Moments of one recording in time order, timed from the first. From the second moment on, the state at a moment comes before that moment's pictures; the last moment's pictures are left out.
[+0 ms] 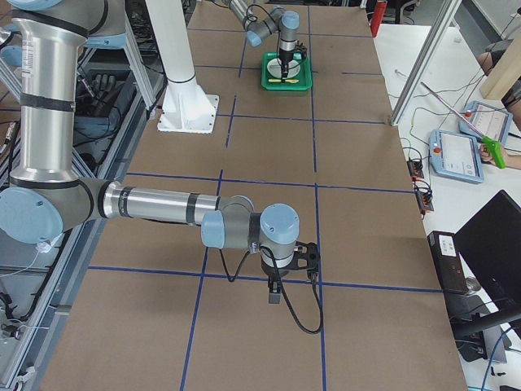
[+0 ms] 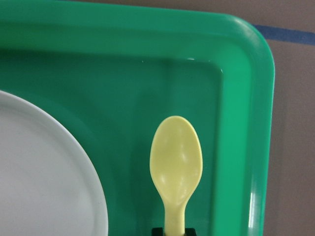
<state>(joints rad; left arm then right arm) -0.66 -1.99 -1.65 -1.80 -2.09 -1.19 1.58 -1.70 1.64 -1.50 2.28 0.01</state>
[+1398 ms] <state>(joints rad) -0.75 -1.99 -1.85 -1.63 -2.09 -1.14 1.58 -1.70 1.64 -1.50 2.28 0.01</state>
